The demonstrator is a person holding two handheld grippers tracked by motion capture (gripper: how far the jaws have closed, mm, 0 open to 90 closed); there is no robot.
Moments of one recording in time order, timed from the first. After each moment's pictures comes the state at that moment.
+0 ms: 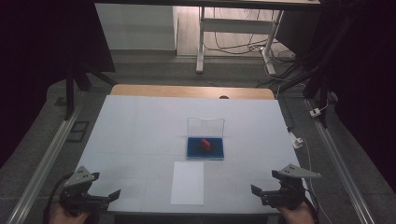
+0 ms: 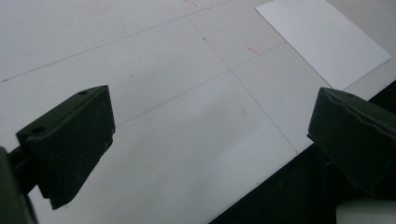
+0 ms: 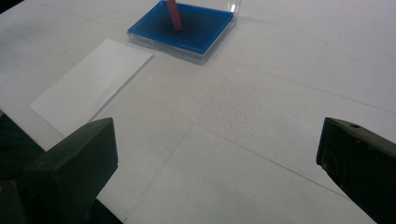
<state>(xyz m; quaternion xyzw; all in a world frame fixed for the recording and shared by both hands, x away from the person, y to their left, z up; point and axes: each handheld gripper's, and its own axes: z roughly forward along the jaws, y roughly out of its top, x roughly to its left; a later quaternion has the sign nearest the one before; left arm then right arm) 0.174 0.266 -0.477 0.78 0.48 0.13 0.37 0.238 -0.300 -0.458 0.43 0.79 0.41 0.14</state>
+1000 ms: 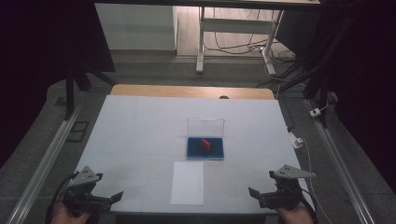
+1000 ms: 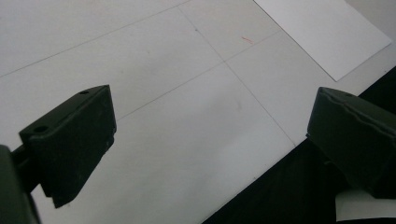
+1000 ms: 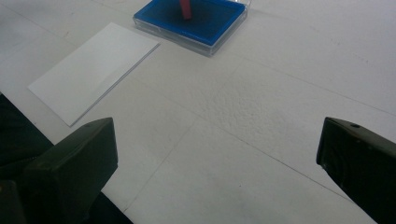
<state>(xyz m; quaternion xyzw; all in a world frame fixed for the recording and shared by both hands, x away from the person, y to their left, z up) 0.177 0.259 -0.478 0.80 0.47 0.13 0.35 0.237 -0.293 -0.457 0.41 0.81 0.39 0.15</state>
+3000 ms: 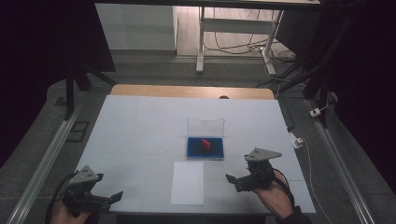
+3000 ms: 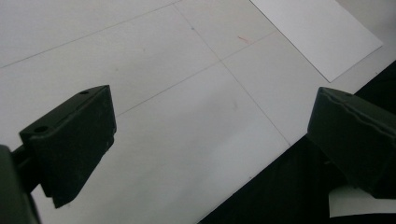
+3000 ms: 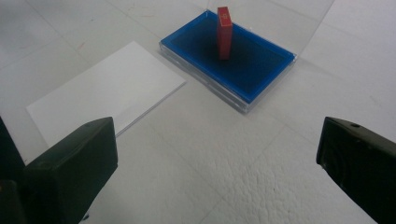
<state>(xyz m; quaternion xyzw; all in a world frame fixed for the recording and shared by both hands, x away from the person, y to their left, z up) 0.179 0.261 -0.479 0.80 0.47 0.11 0.36 0.286 -0.229 -0.457 0.33 0.85 0.39 0.14</state>
